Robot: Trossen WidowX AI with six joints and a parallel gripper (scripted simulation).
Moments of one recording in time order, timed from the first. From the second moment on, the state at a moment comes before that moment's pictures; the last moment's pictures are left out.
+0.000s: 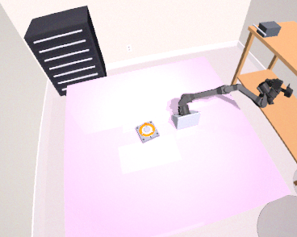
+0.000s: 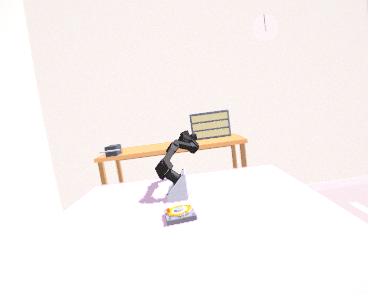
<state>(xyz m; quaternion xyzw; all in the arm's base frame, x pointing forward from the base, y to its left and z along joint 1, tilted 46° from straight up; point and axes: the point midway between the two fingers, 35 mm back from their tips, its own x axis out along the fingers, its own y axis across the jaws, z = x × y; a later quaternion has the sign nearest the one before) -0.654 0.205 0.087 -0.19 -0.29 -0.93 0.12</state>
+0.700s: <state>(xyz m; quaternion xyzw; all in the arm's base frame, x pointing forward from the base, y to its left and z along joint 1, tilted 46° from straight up) -0.512 0.481 0.067 -0.14 -0.30 -0.92 -0.20</state>
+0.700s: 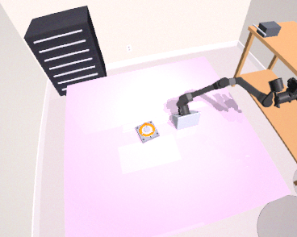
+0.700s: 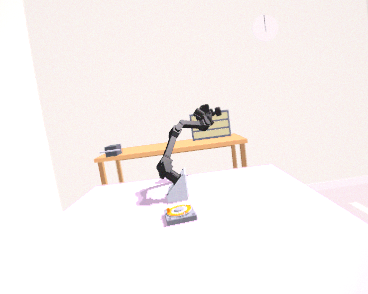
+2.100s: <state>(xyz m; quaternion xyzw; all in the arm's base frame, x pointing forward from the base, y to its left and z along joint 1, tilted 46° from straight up) 0.187 0.537 -0.019 0.05 -0.43 -0.36 -0.82</state>
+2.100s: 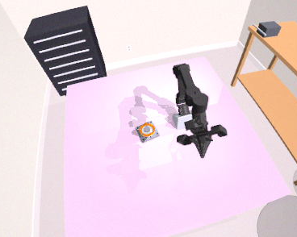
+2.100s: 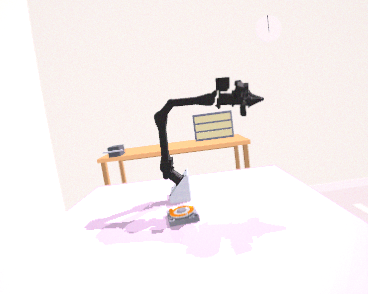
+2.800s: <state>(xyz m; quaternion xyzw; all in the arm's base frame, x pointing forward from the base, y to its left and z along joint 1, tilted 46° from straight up) 0.355 0.207 -0.004 0.16 -0.54 0.06 -0.83</state>
